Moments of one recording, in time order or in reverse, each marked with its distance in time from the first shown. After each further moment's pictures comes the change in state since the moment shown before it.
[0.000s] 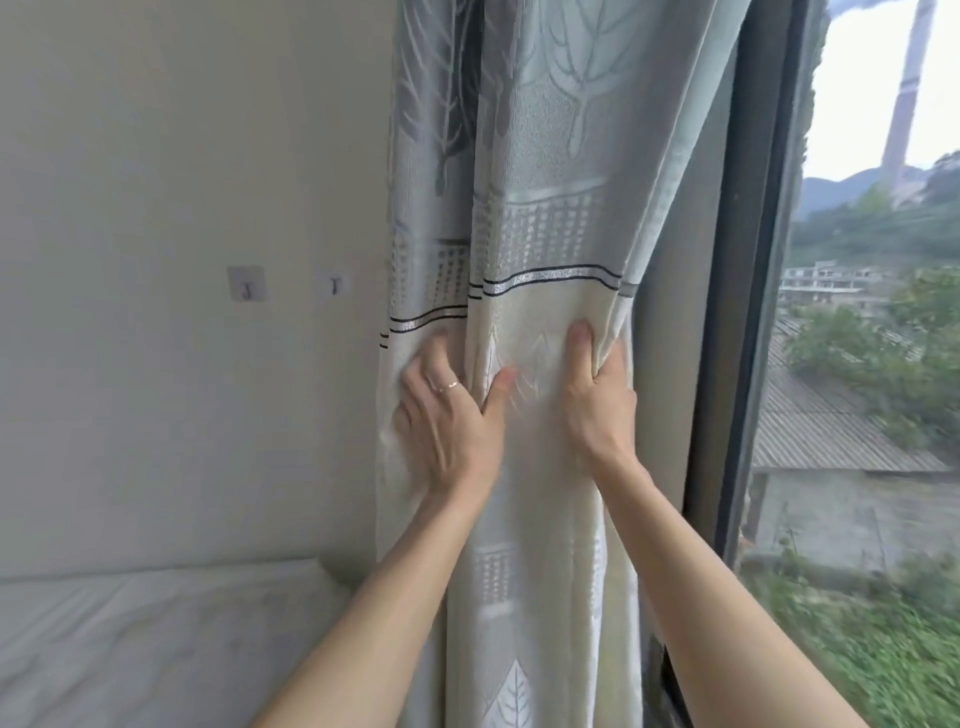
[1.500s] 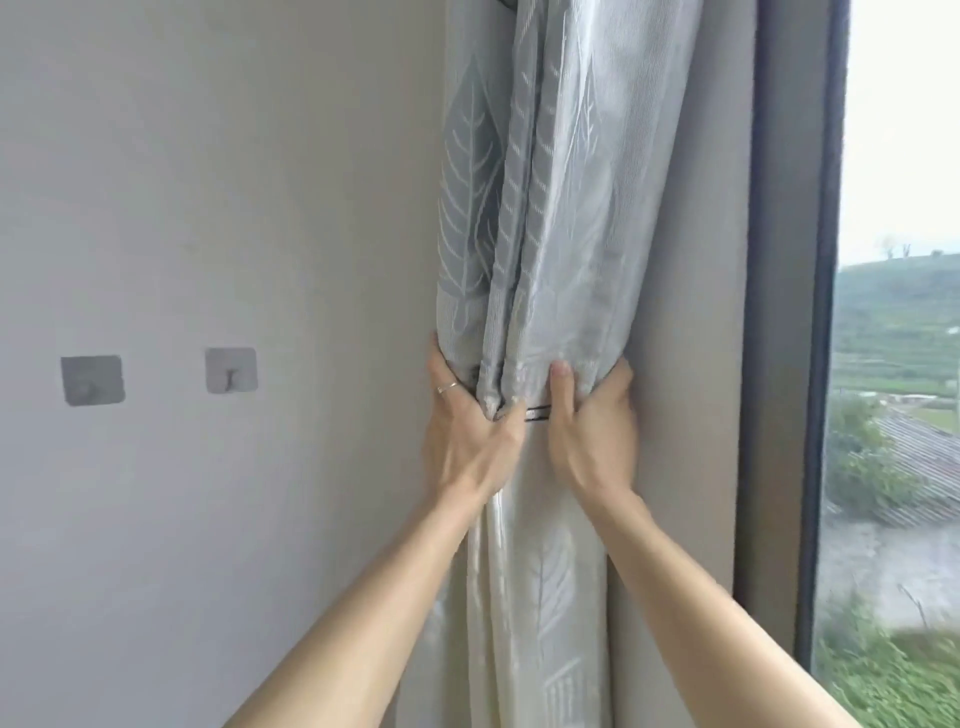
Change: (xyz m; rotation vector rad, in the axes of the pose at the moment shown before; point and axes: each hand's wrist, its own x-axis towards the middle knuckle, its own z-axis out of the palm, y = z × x) left_hand 0.102 0.013 0.128 -0.610 -0.409 -0.109; right_hand 0.142 0.028 0.049 -0.317 0.260 -0.215
